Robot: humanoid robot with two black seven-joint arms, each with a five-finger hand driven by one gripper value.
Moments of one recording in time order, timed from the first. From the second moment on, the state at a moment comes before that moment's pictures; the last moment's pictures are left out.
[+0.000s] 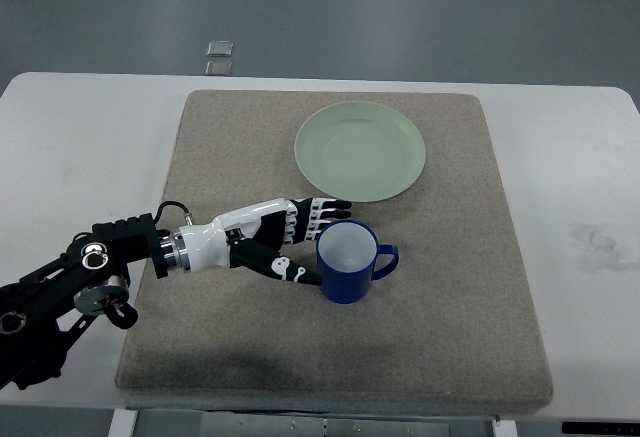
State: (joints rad) left arm -0.37 0.32 -0.89 -1.29 0.95 -0.61 -0.10; right arm 0.01 0.00 0.06 0.10 0.00 0.14 0.23
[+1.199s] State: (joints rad) left arm -0.38 0.26 -0.88 -1.28 1.04 -0.61 -0.10; right arm 0.01 0.00 0.06 0.10 0.00 0.14 0.23
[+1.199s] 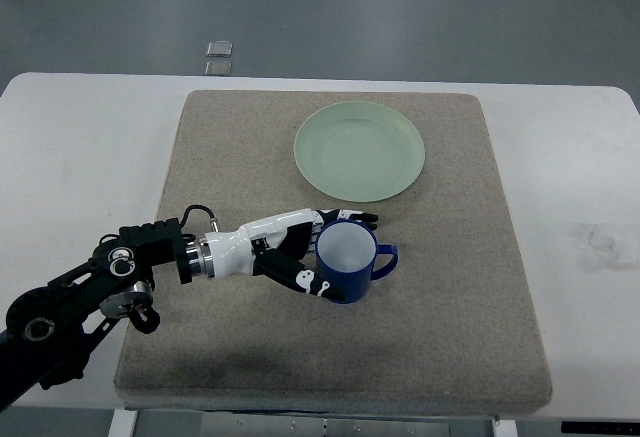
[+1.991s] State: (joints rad) left arm -0.38 0.25 -0.88 -1.29 1.04 -0.61 -0.10; right arm 0.01 0.00 0.06 0.10 0.00 0.14 0.23
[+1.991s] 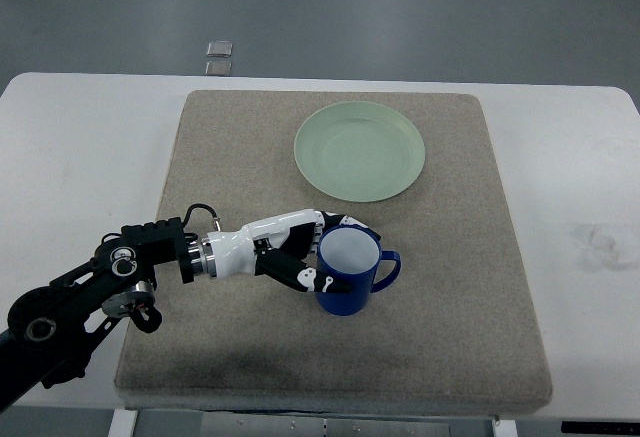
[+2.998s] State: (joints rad) left arm -0.48 0.36 -1.20 -0.99 0.97 -0.61 -0.17; right arm 0.01 0.00 0.06 0.10 0.00 0.14 0.23
